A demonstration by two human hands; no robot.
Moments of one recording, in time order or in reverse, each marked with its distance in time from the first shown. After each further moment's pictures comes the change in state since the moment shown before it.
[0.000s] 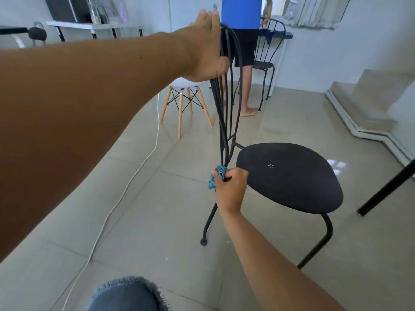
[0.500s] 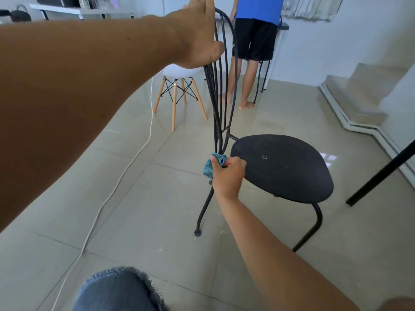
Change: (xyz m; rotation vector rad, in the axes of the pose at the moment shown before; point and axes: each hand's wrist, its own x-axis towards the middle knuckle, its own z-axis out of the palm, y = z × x) left_hand 0.009 -0.009 0.014 -0.019 0.081 -0.018; right_hand 0.009 -0.008 -0.001 -0.007 0.019 0.069
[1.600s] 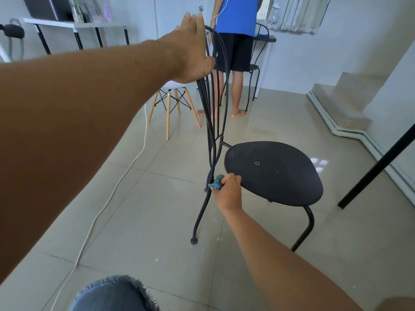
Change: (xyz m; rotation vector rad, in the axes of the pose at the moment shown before) left_hand -0.010 0.005 -0.005 -0.066 -0.043 0.025; right_hand -0.002 0.037 -0.029 -0.288 -0.269 -0.056
